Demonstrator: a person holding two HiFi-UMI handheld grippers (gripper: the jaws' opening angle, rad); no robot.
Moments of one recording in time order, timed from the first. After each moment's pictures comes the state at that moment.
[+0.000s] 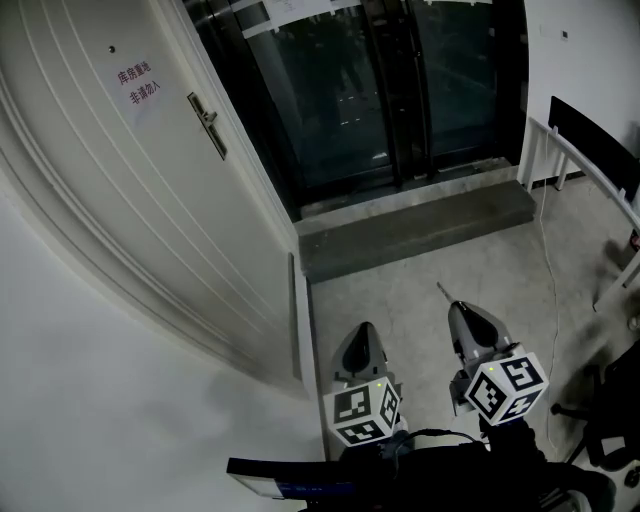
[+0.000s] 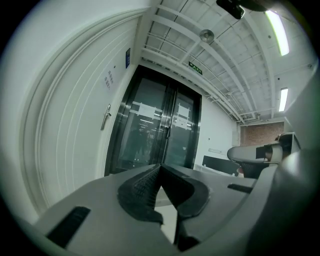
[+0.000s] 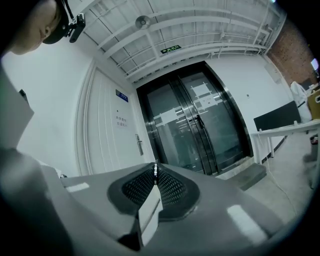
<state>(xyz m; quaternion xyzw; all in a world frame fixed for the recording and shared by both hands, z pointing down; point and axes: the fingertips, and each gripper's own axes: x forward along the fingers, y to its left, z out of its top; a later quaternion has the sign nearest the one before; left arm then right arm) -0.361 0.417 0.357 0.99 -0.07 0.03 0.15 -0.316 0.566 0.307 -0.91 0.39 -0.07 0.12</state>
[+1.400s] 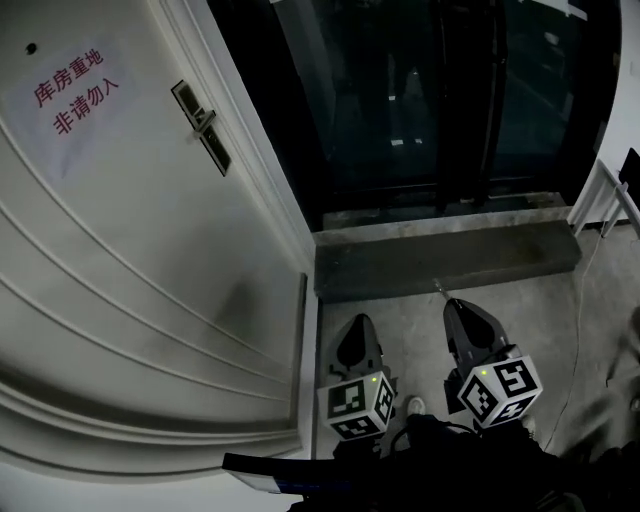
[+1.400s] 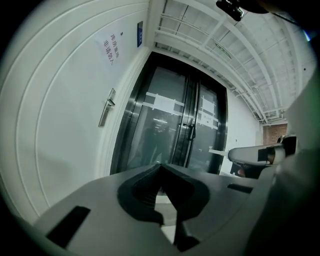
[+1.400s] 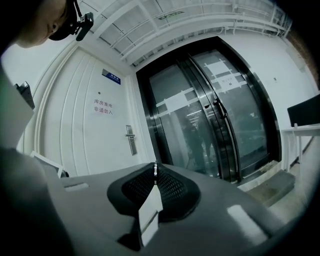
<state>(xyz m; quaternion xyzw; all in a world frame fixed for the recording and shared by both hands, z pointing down) -0.035 0.209 0.377 0.97 -0.15 0.04 0.17 0.026 0.346 0.324 -0.88 0.45 -0.09 0.09</state>
